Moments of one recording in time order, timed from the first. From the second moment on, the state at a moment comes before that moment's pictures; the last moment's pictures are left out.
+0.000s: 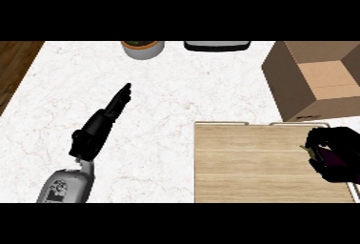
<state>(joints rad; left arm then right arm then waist) -0.19 0.09 -0.09 -1.55 -0.13 -0.16 0.09 -0.07 -0.69 0.15 -1.38 0.69 0.14 -0.31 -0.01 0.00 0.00</state>
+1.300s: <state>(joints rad) -0.17 0.09 -0.07 -1.55 -0.14 -0.18 0.08 0.19 -0.84 -0.53 -1.77 0.18 0.24 -0.45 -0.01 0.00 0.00</state>
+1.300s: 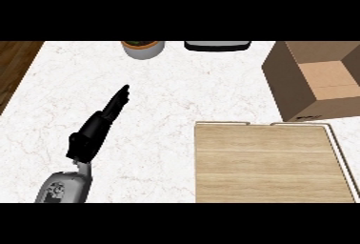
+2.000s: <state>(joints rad) -0.20 0.08 -0.07 -1.53 -0.15 -0.20 0.06 -0.22 -0.88 -0.43 -1.49 0.25 0.28 -0.26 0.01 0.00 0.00</state>
